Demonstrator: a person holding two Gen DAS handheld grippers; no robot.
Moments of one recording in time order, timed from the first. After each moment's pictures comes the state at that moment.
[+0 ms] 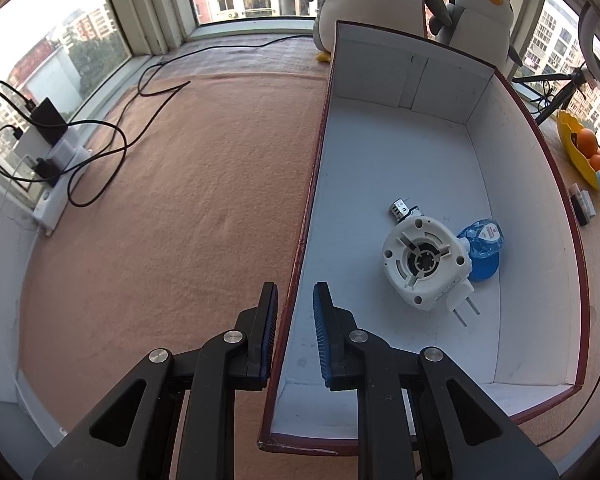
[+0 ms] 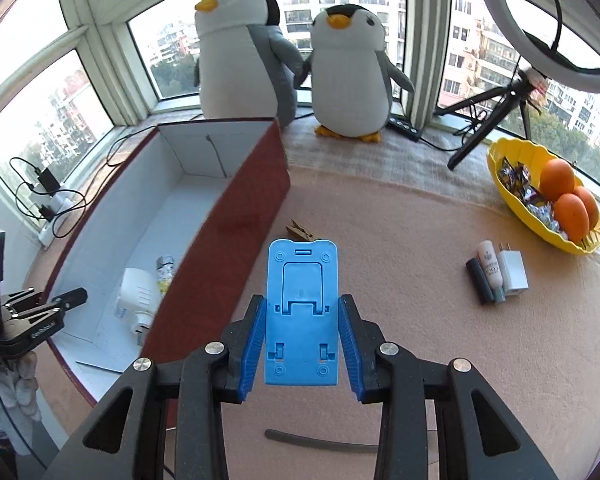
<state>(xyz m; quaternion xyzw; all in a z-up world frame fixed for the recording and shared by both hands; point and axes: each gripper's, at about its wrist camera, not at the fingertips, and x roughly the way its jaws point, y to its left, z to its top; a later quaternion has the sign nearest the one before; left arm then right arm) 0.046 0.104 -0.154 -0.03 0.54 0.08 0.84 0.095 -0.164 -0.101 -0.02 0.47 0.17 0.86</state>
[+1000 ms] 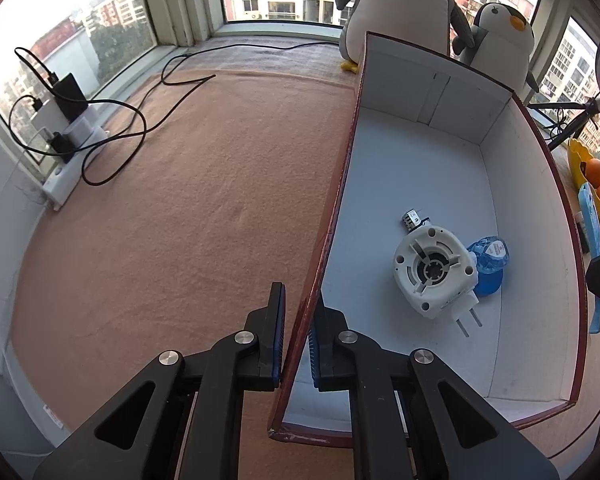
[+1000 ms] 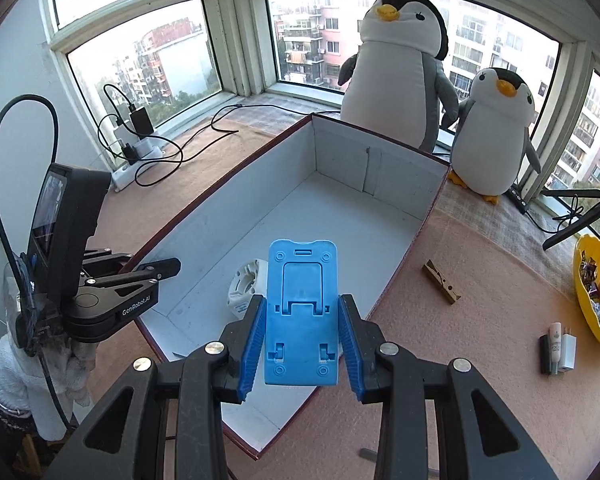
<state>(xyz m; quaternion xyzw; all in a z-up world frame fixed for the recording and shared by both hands) 0.037 0.111 -0.155 -0.07 0.52 0.11 0.84 0.062 -0.069 -0.089 -0.11 0.45 0.30 0.84</state>
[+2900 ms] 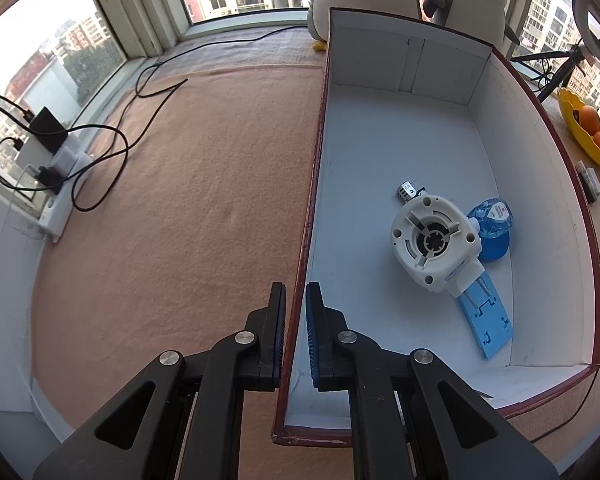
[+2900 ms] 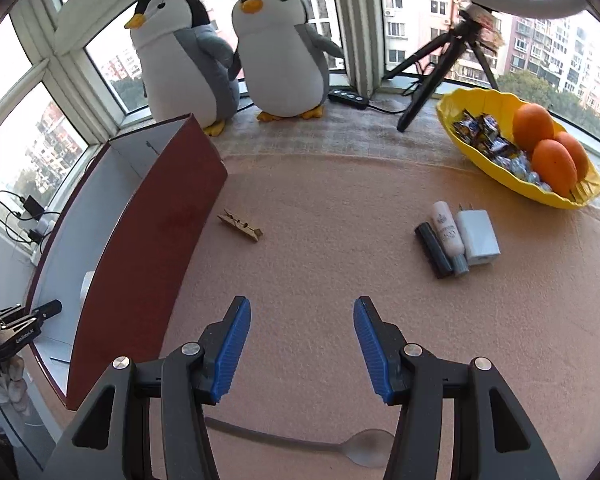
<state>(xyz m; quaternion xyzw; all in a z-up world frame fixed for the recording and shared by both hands) 0.046 0.102 -0.158 0.00 0.56 0.08 0.83 0.123 -0.239 -0.144 0.01 0.51 0.15 0.85</state>
